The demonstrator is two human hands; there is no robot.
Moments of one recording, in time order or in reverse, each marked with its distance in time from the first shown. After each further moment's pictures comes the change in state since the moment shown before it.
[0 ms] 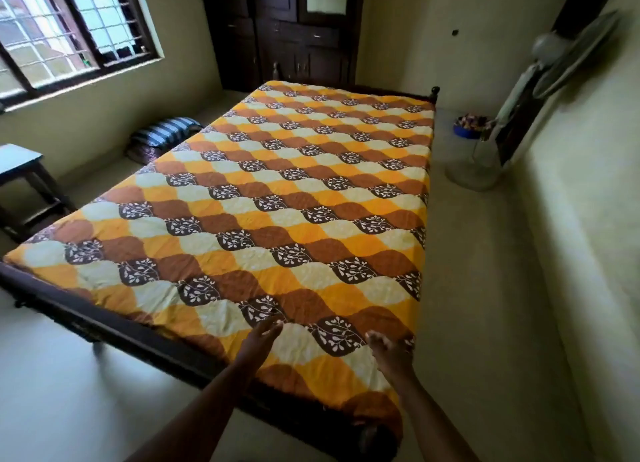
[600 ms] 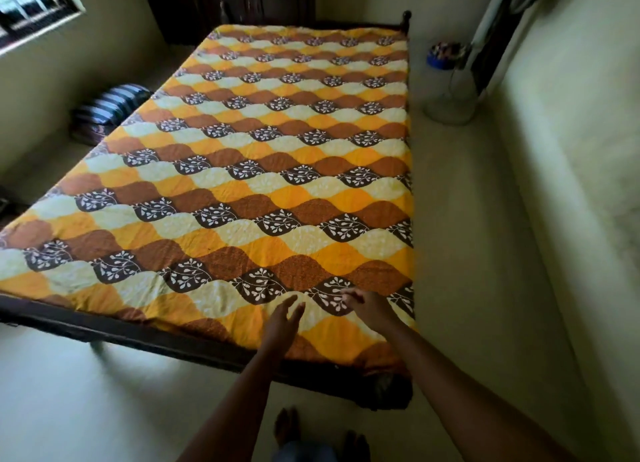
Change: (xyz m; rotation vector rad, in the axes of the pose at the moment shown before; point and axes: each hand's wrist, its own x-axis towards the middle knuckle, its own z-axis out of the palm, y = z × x) left_hand 0.001 -0.011 0.027 0.296 -0.123 0.070; right_hand 0.023 -0.019 0.034 -0.096 -0.136 -0.084
